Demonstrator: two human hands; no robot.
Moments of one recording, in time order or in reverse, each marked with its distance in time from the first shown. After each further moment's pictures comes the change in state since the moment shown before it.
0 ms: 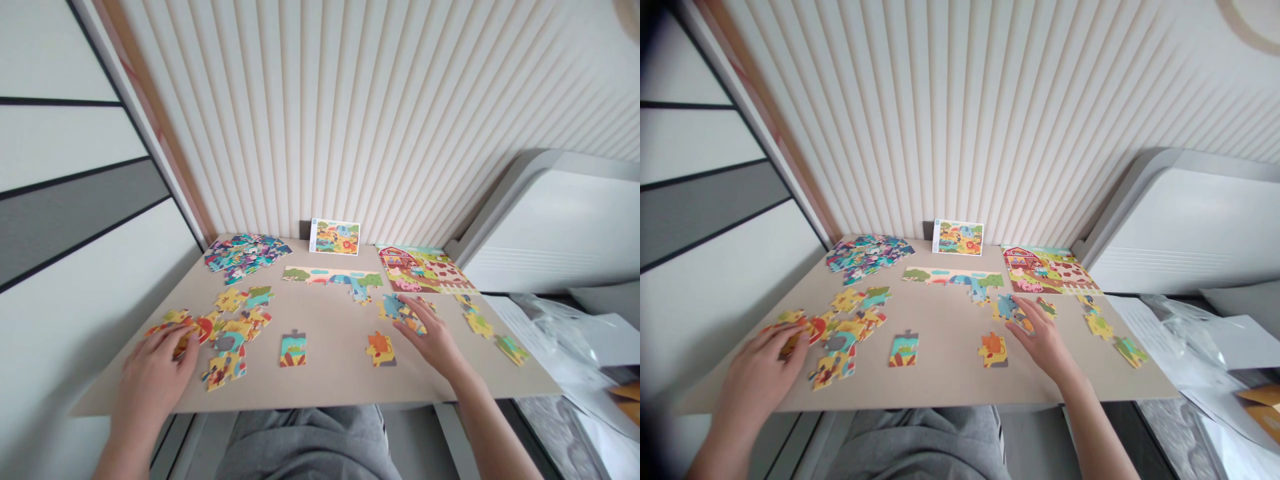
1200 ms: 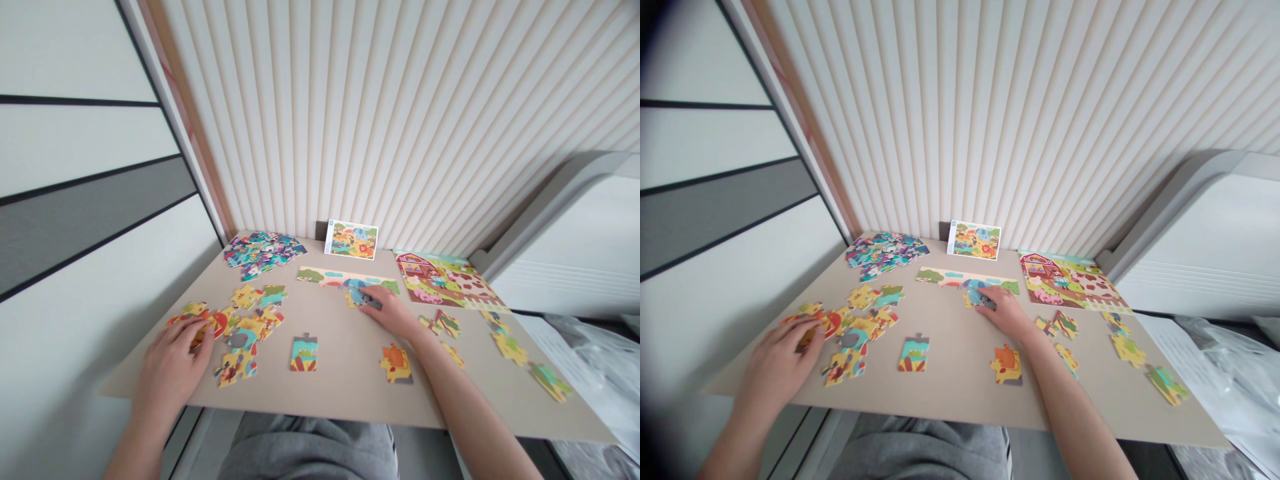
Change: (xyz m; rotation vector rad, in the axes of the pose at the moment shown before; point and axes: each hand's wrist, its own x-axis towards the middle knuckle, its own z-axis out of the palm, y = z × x) left_hand -0.001 0.006 -0.001 0.076 0.089 0.007; right_hand 0.107 -0.008 0.091 0.173 -0.271 -0.214
